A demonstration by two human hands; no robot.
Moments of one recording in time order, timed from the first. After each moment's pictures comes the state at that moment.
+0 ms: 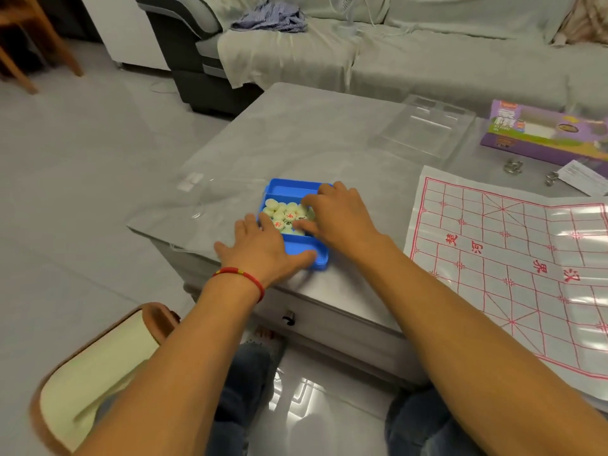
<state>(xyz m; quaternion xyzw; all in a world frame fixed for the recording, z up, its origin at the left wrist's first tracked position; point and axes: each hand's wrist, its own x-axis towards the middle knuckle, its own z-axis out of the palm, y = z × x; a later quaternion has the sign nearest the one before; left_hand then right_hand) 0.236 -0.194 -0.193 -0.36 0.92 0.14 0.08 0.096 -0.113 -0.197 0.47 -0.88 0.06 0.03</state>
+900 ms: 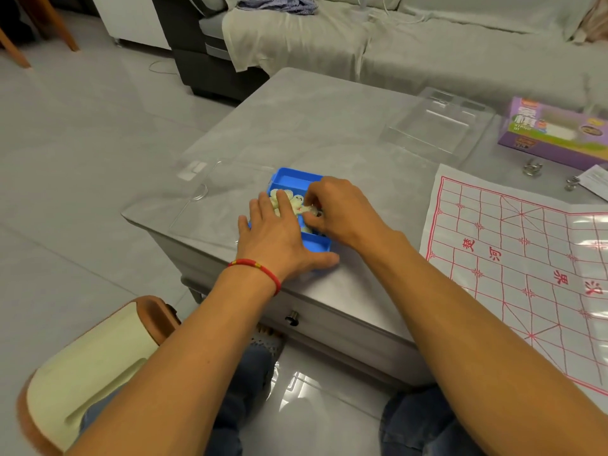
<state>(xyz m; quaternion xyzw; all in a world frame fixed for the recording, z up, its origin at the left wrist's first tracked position) 0.217 -0.196 -0.198 -0.31 0.94 0.13 0.02 0.089 -0.126 -0.197 0.49 -0.85 0.17 -0.02</state>
